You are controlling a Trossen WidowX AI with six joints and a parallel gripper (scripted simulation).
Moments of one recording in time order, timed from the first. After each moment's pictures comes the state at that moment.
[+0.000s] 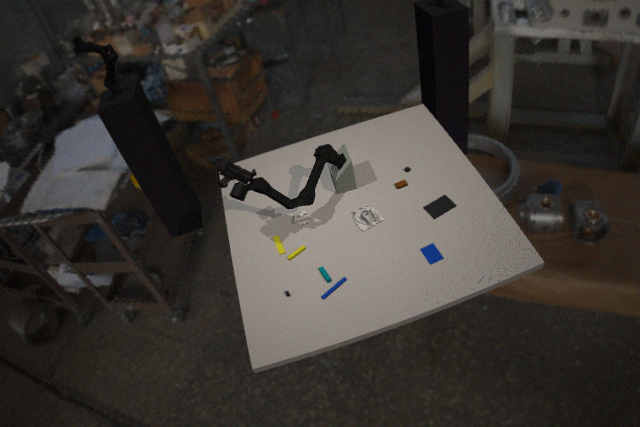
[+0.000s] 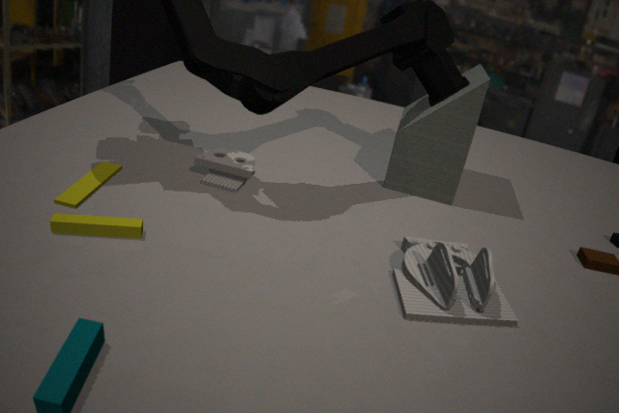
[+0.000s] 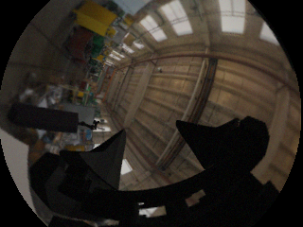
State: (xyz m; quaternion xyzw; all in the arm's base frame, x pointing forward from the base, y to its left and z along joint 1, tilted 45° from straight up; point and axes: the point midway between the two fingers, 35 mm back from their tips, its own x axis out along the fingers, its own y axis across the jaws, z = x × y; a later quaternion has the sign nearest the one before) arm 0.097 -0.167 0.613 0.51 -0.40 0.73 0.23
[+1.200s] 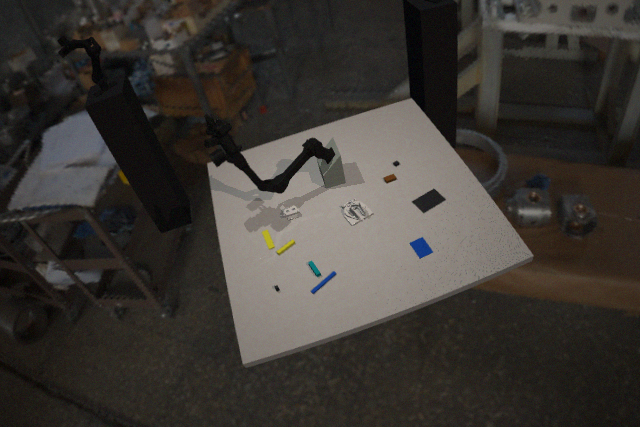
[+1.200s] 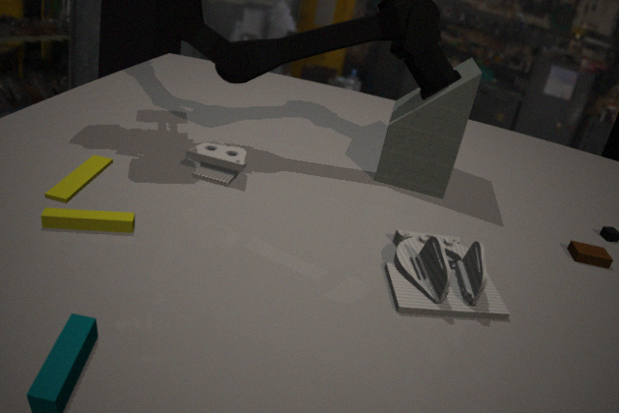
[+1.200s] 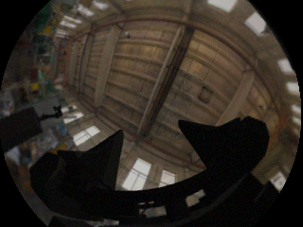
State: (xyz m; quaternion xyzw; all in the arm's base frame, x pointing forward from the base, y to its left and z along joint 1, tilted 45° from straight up) arm -0.012 -0.041 0.614 0.40 -0.20 0.79 0.42
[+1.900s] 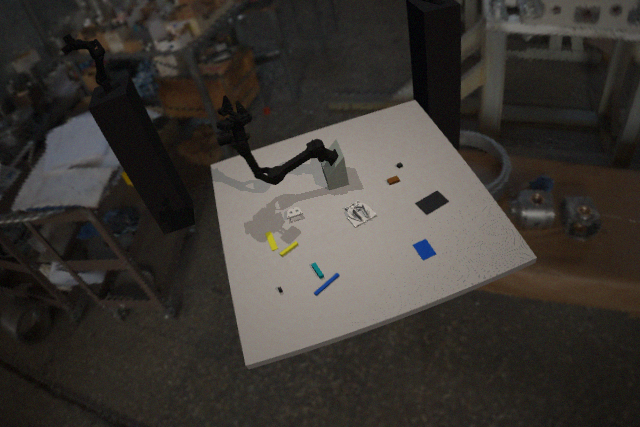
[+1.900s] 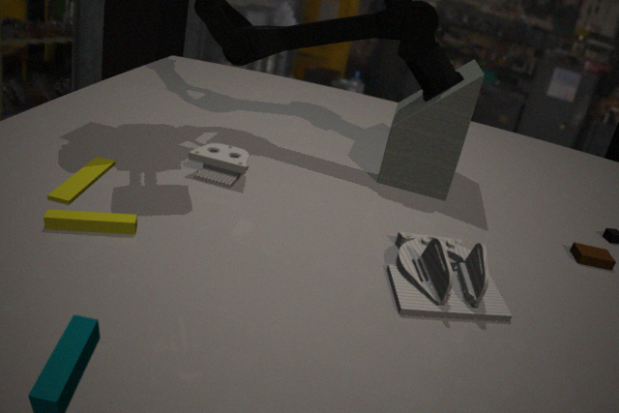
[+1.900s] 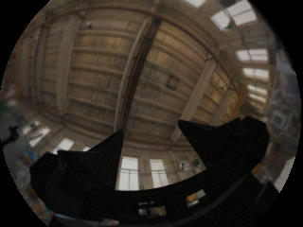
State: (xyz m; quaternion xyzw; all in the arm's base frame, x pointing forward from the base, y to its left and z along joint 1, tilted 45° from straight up) arm -0.004 0.064 0.584 0.40 -0.04 0.71 0.58
